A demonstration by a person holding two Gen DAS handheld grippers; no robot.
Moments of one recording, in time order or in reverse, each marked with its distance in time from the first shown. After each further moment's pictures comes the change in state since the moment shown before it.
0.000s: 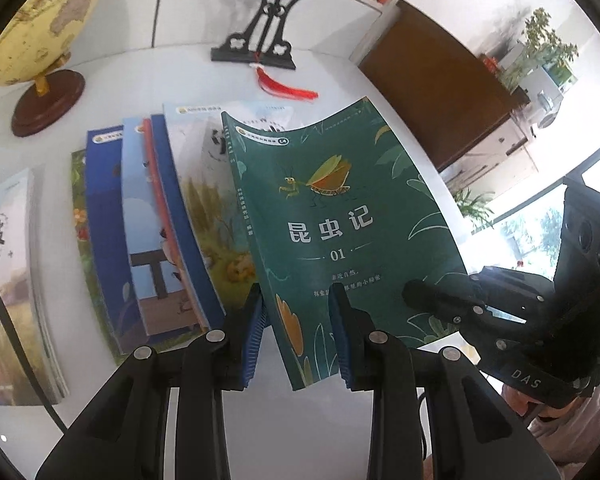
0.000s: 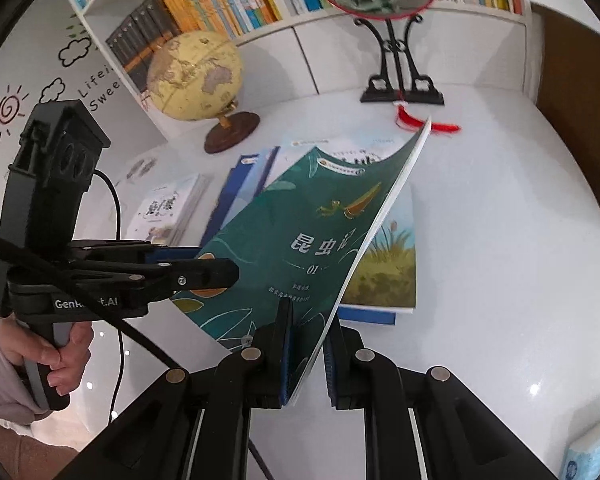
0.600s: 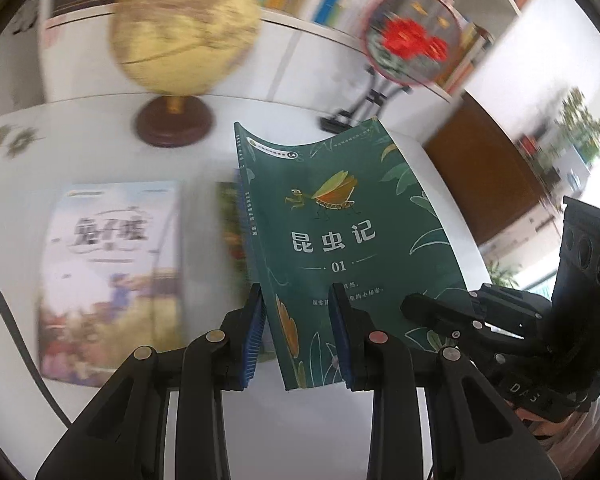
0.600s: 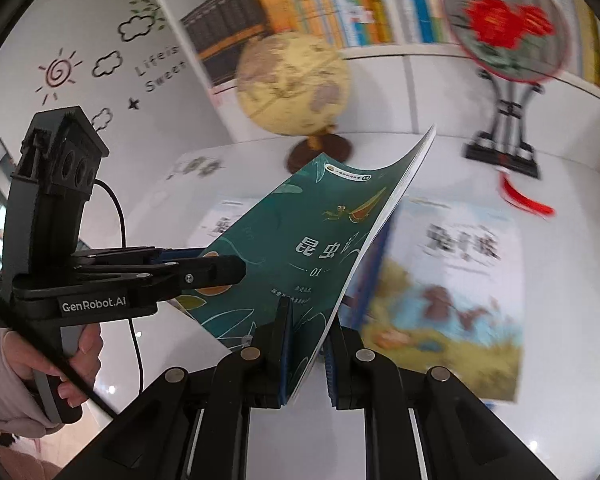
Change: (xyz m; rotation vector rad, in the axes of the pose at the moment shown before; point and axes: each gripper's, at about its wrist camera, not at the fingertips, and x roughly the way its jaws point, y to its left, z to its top) left arm -0.103 0.105 -0.012 -0.175 -0.203 0.124; right arm 0.035 0.115 0.056 -0.176 -0.035 0.128
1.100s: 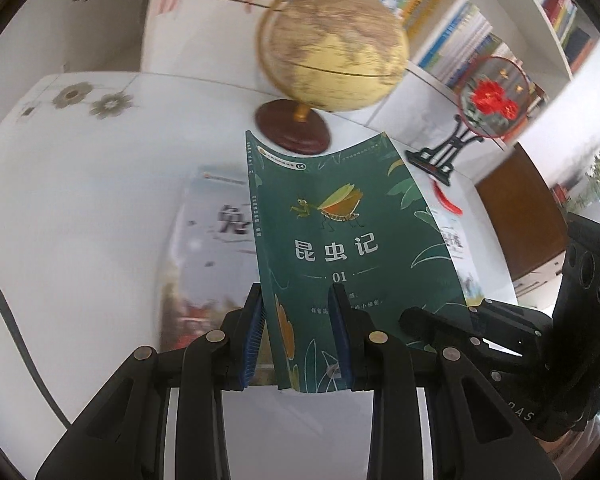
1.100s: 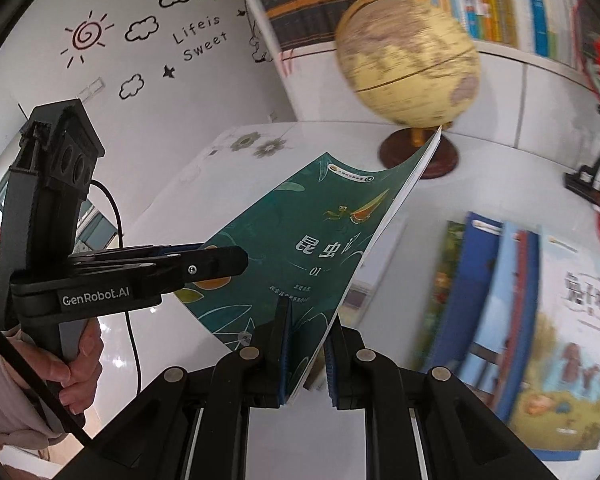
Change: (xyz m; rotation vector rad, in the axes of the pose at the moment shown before) left arm -0.044 0.134 -0.014 -0.143 -0.046 0.072; right arm 0.098 0.115 0.026 -0.089 0.061 0.073
